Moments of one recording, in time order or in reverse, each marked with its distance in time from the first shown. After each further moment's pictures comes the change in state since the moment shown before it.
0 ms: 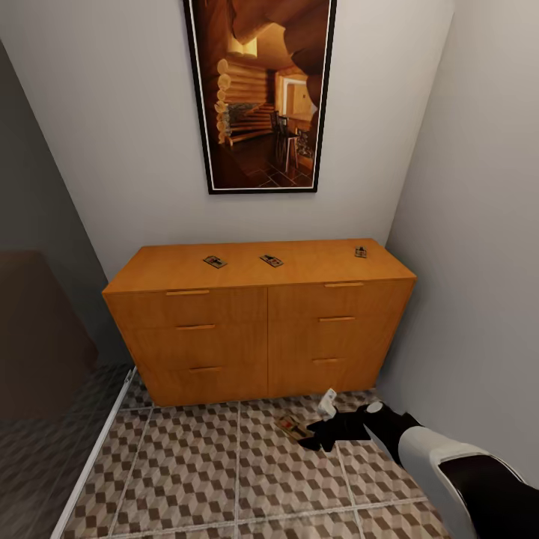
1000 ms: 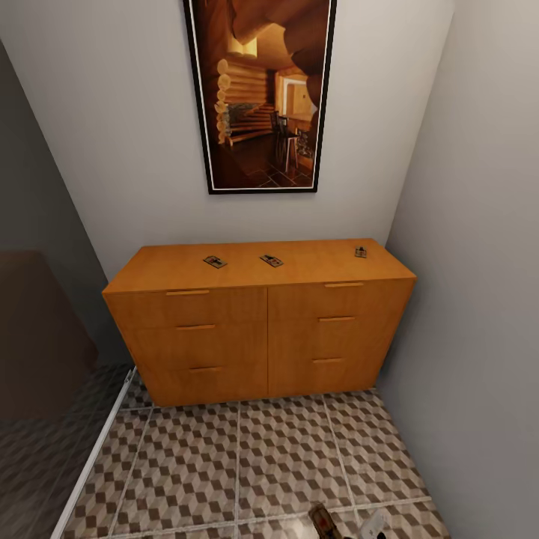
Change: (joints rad) left arm -0.004 -0.047 0.006 -0.499 -0.001 0.743 0.010; right arm 0.495 -0.054 -0.013 0.004 -0.149 -0.432 -0.409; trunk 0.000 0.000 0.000
